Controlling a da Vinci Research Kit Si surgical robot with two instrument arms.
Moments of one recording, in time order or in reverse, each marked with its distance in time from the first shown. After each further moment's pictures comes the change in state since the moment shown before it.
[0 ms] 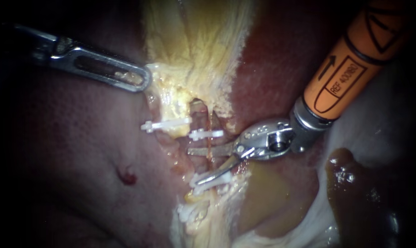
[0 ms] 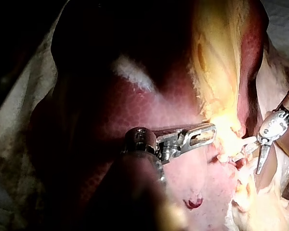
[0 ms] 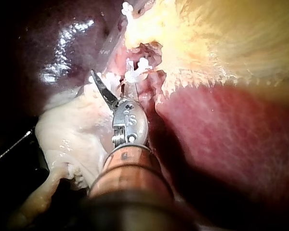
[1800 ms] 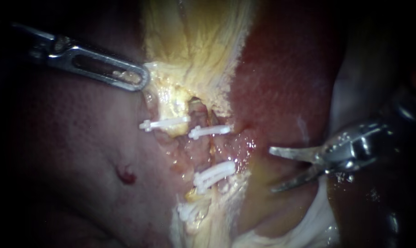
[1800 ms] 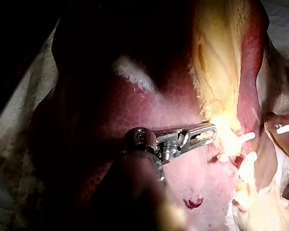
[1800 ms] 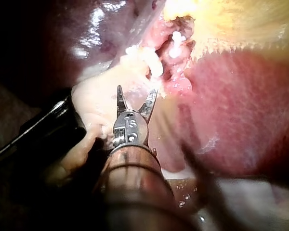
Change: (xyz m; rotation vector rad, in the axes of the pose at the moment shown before) right arm 0.001 -0.009 -0.011 -0.368 -0.317 0.079; left arm 0.000 0.000 0.000 -0.002 -0.002 -0.001
